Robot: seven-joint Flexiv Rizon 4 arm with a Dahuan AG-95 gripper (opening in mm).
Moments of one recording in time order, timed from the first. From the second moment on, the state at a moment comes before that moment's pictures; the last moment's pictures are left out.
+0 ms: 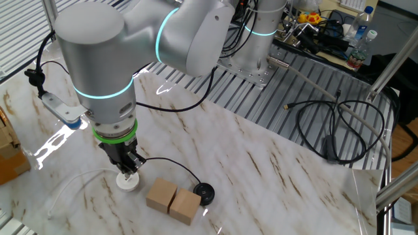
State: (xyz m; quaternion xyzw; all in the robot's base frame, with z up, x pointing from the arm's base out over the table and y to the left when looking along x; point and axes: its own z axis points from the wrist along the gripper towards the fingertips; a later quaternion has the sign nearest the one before) arm 0.673 -0.064 0.052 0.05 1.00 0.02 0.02
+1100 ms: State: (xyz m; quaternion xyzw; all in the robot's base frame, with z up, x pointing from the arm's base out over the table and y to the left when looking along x) arm 0.677 -0.066 0.046 0.03 1.00 0.02 0.02
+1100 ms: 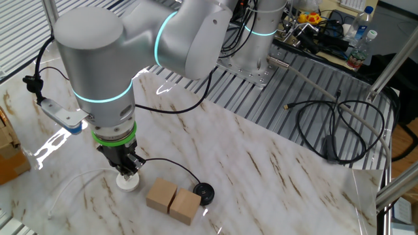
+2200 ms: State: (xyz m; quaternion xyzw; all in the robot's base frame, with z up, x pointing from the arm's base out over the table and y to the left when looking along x) arm 0.677 -0.065 0.045 0.03 1.00 0.02 0.01
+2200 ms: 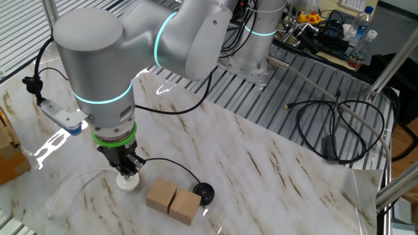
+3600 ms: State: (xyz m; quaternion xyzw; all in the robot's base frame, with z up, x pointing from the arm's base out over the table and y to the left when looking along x) arm 0.685 -0.059 0.061 0.05 1.00 0.03 -0.01
